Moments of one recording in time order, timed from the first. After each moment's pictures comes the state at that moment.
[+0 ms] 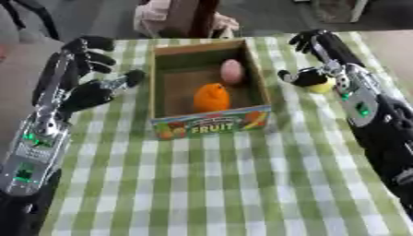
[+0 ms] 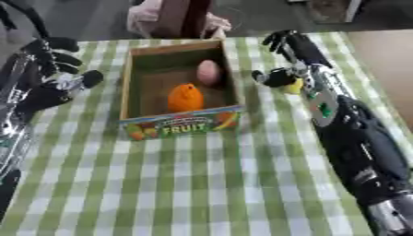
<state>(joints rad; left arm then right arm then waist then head) -0.47 0.30 -0.08 -1.69 -0.11 0.14 0.04 -0.95 -0.30 0.07 -0.85 0.90 -0.10 -0.01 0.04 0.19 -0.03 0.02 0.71</state>
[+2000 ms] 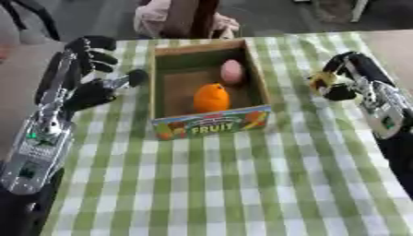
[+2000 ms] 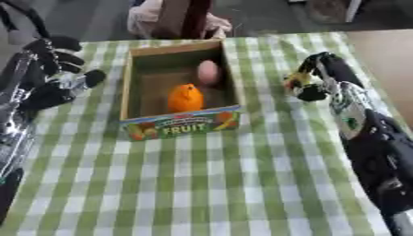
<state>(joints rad) -0.47 0.30 -0.08 -1.69 -0.11 0.14 0.04 -0.91 -0.35 0.01 -0.75 0.91 -0.04 0.02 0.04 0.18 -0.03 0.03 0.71</state>
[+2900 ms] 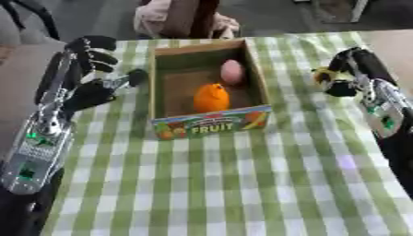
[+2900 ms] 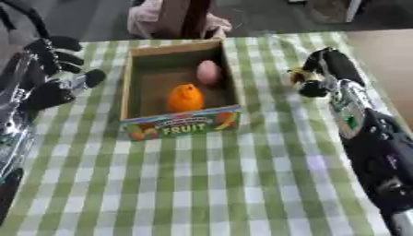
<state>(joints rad) -0.47 0.30 -0.08 -1.69 -0.11 0.14 0.04 -0.91 -0.35 0.01 -0.80 0.91 -0.01 -0.08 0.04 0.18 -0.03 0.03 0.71</state>
